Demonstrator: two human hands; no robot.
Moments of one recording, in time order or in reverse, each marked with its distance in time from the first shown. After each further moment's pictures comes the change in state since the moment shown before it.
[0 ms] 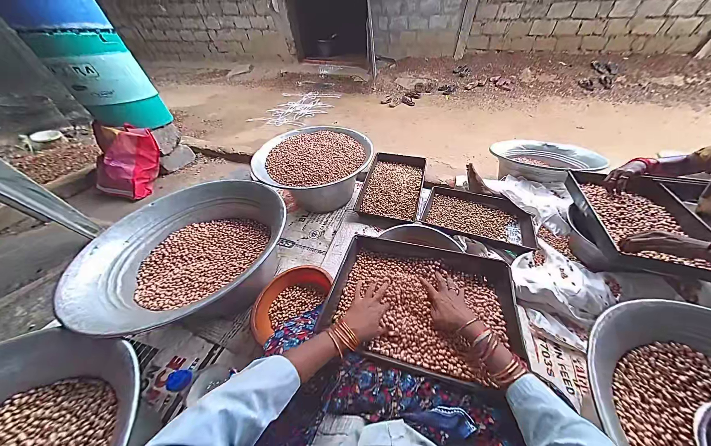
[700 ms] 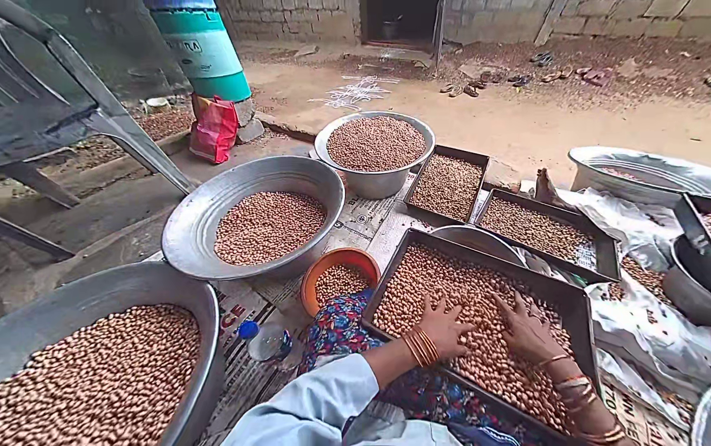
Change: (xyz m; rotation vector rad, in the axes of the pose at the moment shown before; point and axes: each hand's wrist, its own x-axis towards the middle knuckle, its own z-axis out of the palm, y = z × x) left_hand 0.002 0.057 -0.001 -0.167 -0.073 0.096; right_hand -0.019 0.020 -0.012 -0.084 -0.081 0.157
